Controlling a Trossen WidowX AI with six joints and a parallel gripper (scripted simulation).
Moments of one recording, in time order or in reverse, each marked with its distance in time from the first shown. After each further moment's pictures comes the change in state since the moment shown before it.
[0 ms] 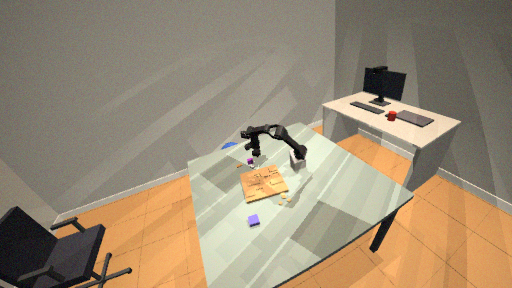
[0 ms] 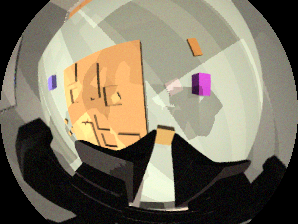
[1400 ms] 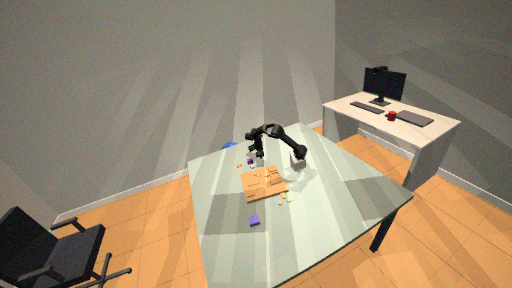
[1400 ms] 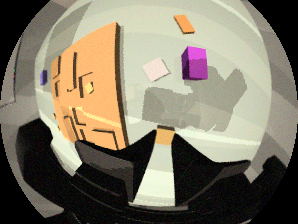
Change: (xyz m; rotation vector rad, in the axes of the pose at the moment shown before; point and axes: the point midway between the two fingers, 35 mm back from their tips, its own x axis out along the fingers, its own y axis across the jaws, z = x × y) arm 0.050 -0.045 -0.022 -0.015 0.007 0.019
